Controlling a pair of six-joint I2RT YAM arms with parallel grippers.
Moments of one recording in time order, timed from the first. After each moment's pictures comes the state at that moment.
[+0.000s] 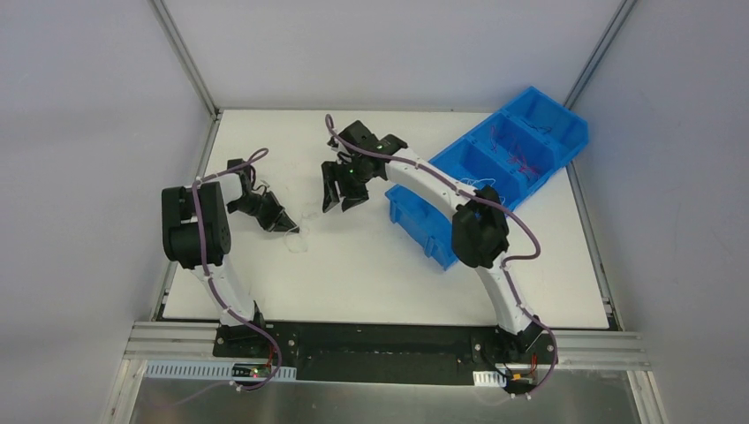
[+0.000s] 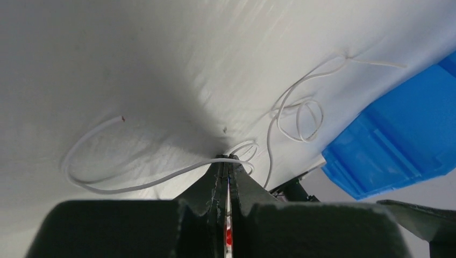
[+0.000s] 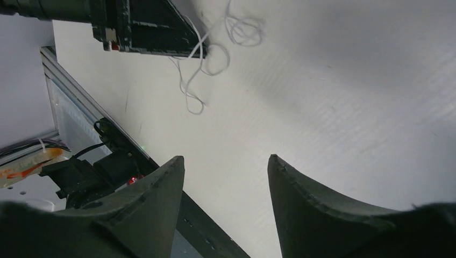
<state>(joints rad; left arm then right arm) 0.17 1.87 1.07 -0.65 0.57 -0.50 0.80 2.24 2.09 -0.89 -0.39 0.49</state>
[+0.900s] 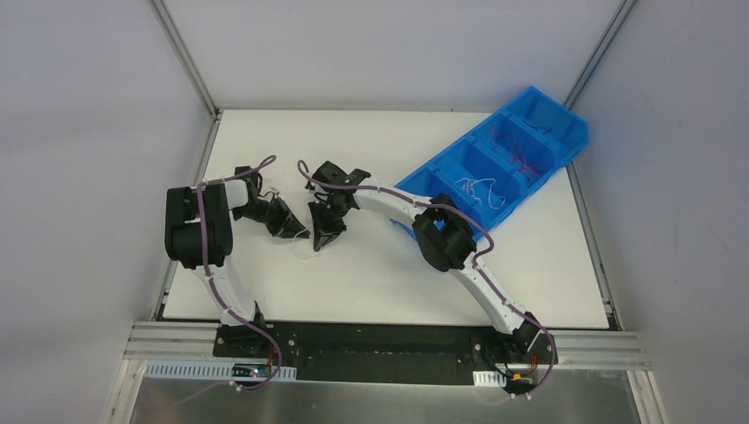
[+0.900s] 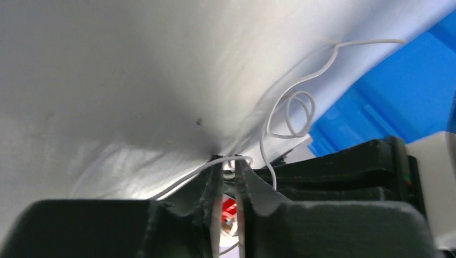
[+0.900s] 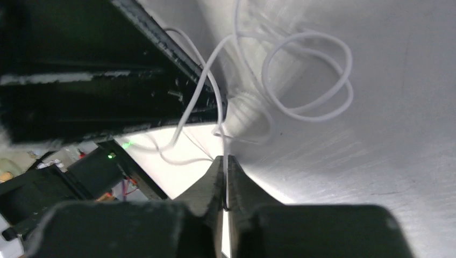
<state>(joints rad) 0.13 1.86 0.98 -0.58 0.70 -0.55 0.92 2.52 2.16 -0.79 -0.53 0.55</state>
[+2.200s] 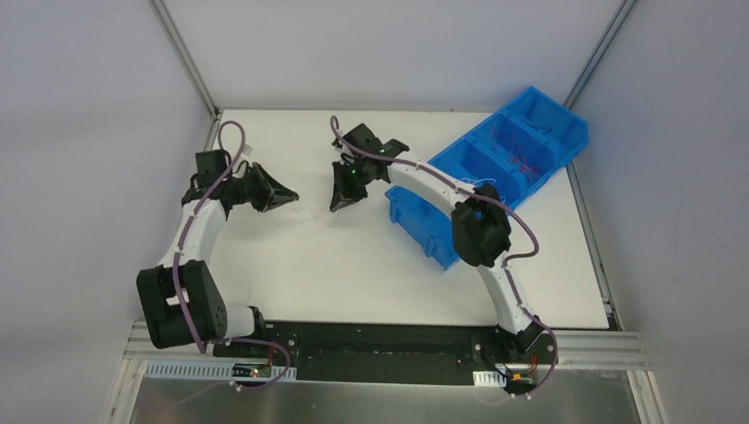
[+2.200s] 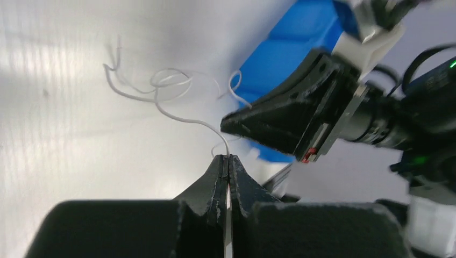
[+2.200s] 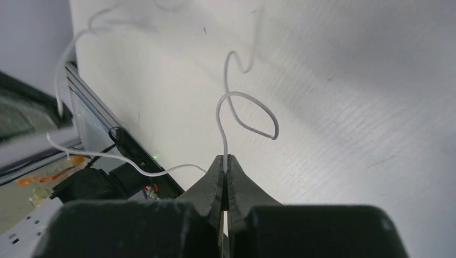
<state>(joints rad) 0.17 1.36 0.91 -0.47 0.79 -0.59 0.80 2.29 2.03 -0.76 -0.46 0.56</state>
